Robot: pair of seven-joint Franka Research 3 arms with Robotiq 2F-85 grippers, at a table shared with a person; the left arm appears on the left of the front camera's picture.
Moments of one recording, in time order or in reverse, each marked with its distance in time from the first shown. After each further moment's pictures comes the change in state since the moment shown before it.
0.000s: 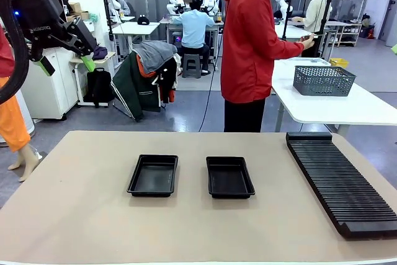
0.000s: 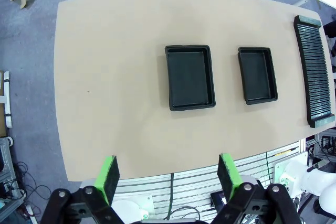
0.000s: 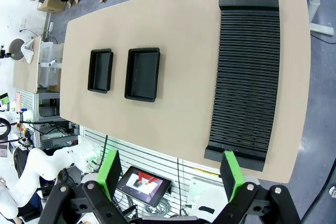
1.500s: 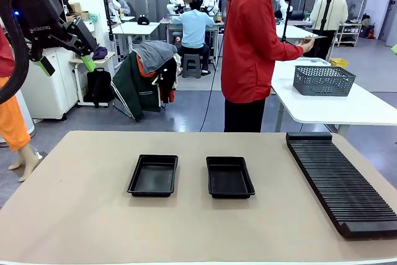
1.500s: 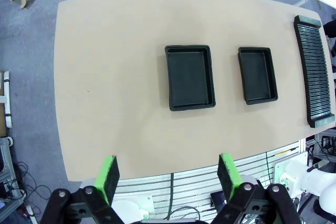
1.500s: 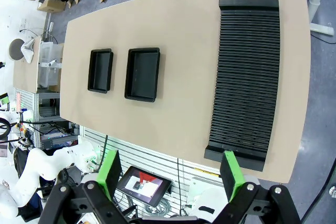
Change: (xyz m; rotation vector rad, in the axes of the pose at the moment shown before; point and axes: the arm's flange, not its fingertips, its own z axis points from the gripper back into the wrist) left arm 0.000 0.000 0.000 0.000 0.000 0.000; right arm 0.000 0.000 0.000 0.000 0.000 0.000
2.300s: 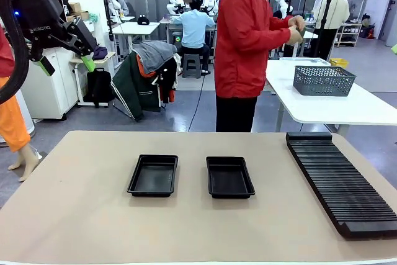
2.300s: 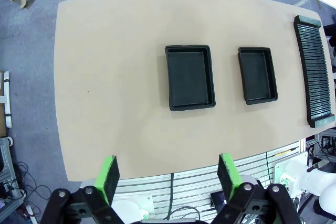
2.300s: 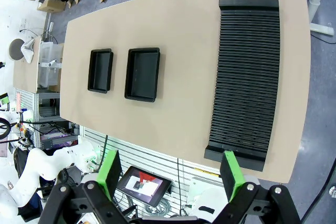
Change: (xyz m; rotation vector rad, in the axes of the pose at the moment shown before) left arm 0.000 0.000 0.000 0.000 0.000 0.000; right arm 0.000 0.000 0.000 0.000 0.000 0.000
